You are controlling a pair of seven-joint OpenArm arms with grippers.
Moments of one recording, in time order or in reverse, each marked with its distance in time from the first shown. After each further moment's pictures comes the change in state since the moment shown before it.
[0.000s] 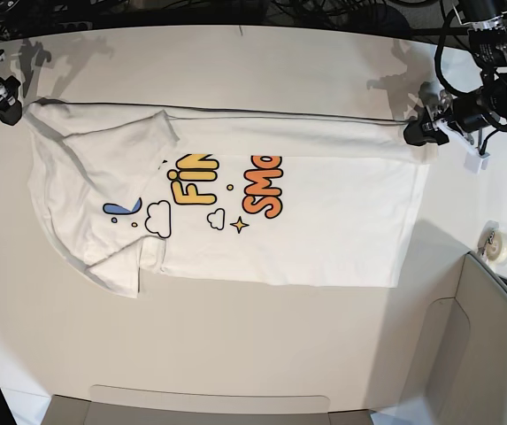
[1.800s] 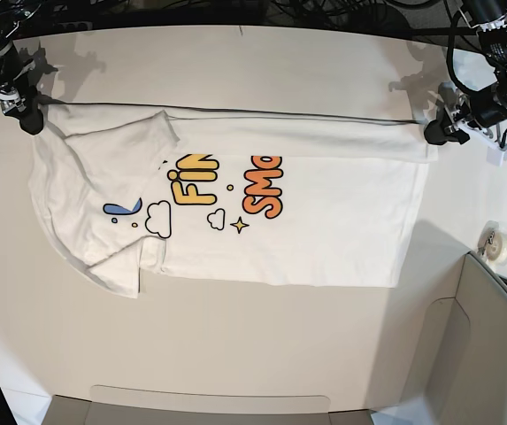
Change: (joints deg) left arm -1.4 0.3 -8.6 -4.1 0.1 0.2 2.5; right arm 5.3 -4.4 -0.1 -14.5 7.8 1.7 2.5
